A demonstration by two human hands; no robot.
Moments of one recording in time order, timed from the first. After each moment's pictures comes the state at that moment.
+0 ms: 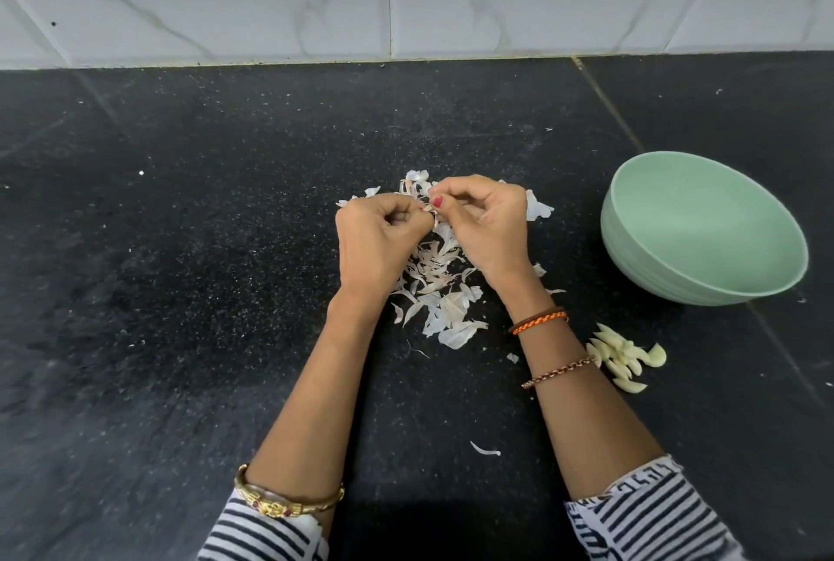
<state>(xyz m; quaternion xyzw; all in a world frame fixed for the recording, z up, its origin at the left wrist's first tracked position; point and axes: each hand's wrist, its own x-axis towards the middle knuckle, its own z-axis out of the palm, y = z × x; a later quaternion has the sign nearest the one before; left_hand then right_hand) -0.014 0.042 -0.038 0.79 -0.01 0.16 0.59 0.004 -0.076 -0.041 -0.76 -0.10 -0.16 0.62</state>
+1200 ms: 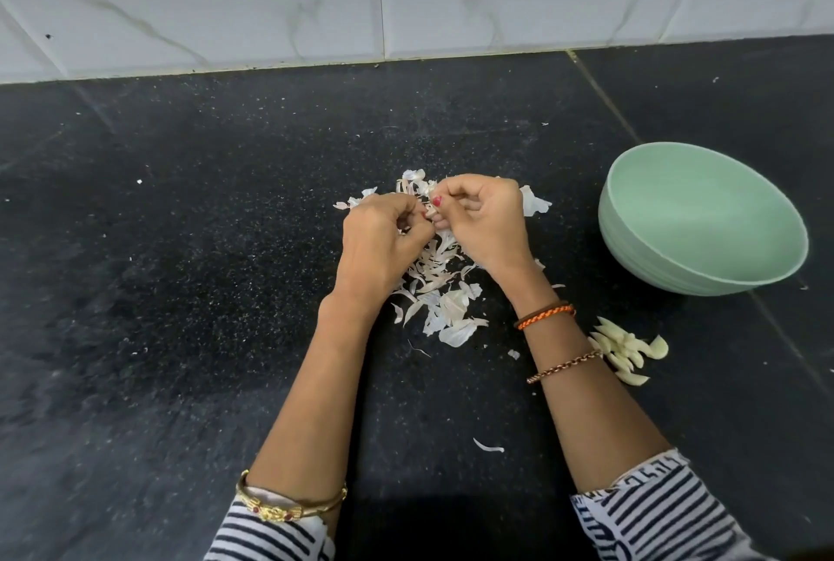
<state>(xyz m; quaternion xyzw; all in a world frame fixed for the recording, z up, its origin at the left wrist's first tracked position) -0.009 0.046 -0.044 0.85 -0.13 0.20 0.48 0.005 -0.078 -0.037 -0.79 -0.06 -0.10 0.61</state>
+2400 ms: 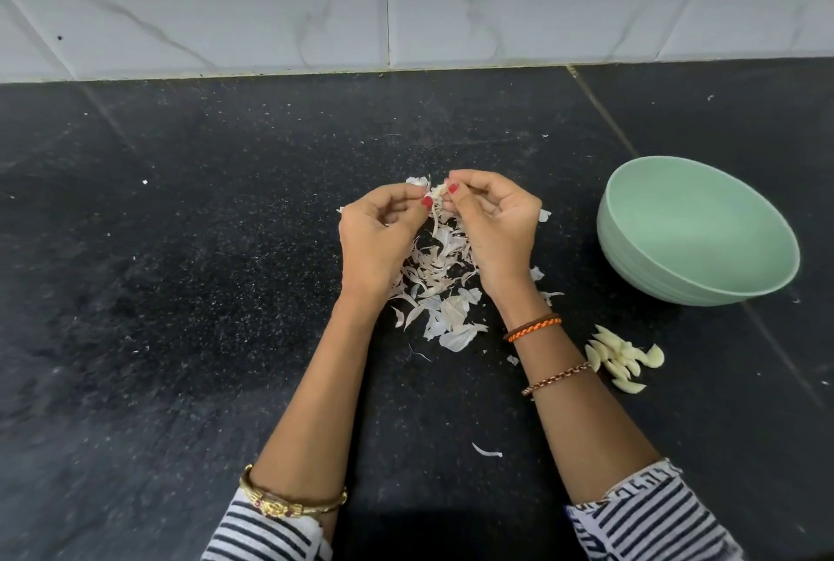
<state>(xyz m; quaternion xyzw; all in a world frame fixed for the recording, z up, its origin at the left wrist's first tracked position) -0.011 0.042 -0.036 0.70 0.01 0.12 0.70 -0.003 -0.072 -0.035 -0.67 -0.02 -0.19 0.72</state>
